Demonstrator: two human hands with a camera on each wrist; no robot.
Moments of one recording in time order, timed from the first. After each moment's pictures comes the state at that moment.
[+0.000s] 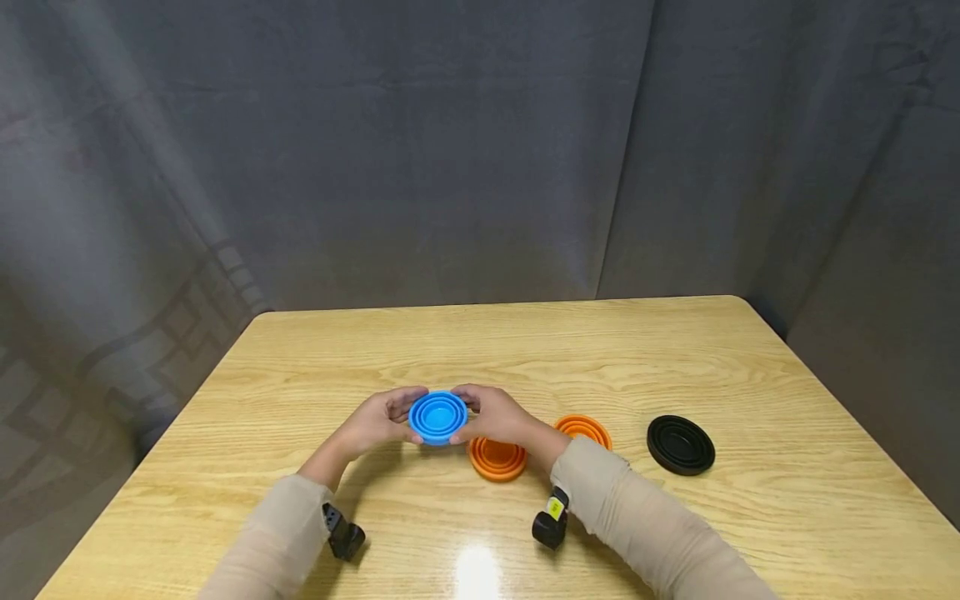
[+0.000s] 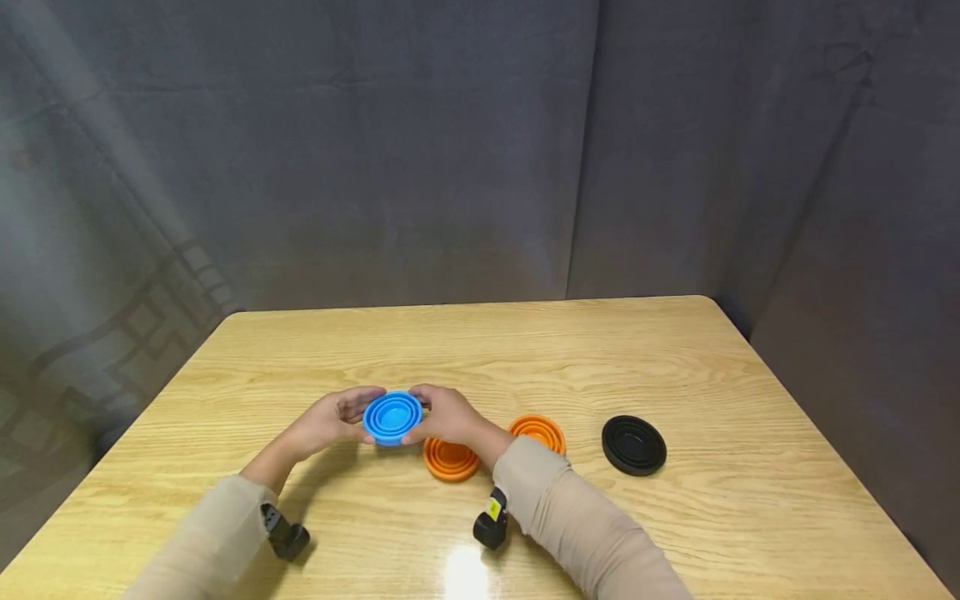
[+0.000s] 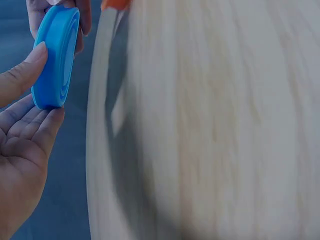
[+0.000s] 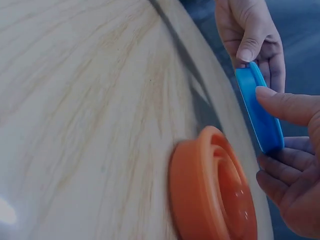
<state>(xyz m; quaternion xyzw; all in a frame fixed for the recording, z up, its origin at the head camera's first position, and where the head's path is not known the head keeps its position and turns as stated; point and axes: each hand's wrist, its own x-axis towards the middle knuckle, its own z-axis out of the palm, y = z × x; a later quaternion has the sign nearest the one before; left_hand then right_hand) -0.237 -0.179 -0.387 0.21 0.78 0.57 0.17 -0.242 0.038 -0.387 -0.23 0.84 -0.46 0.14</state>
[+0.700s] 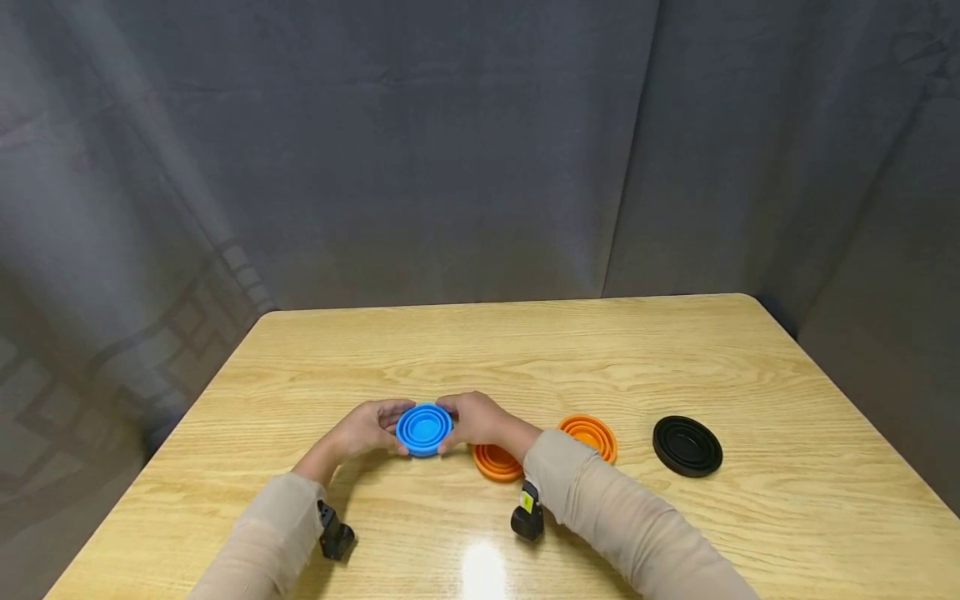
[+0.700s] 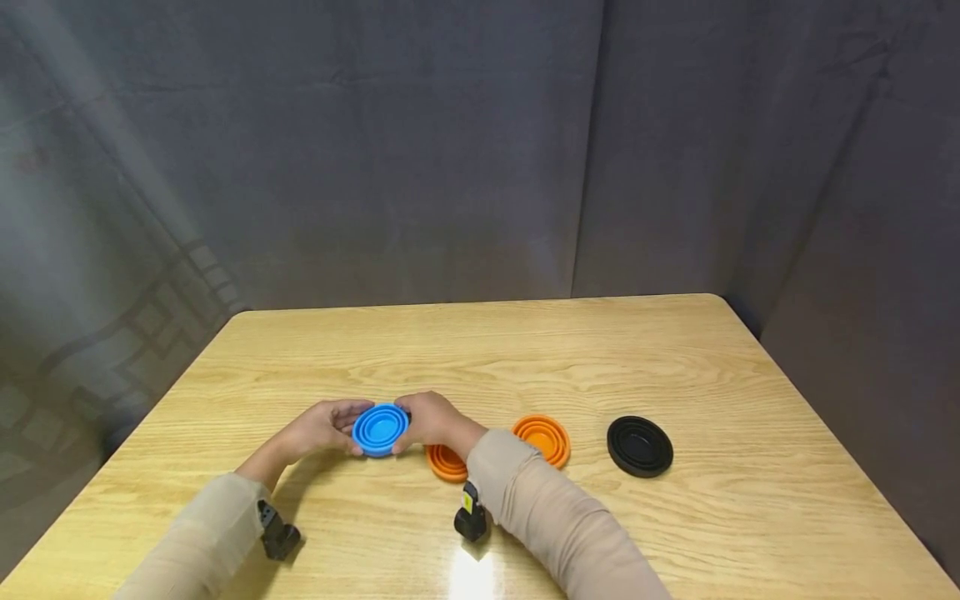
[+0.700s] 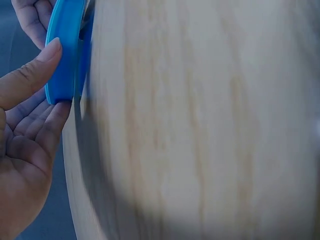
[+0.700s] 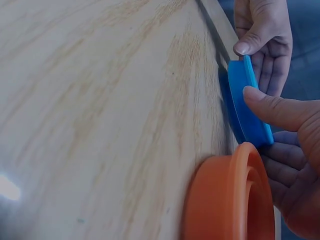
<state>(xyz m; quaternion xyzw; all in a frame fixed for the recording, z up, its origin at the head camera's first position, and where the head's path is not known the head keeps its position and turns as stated) -0.238 -0.202 -0.399 0.14 0.82 0.52 0.20 -0.250 0.006 -0.395 -0.28 0.90 -0.31 0.13</state>
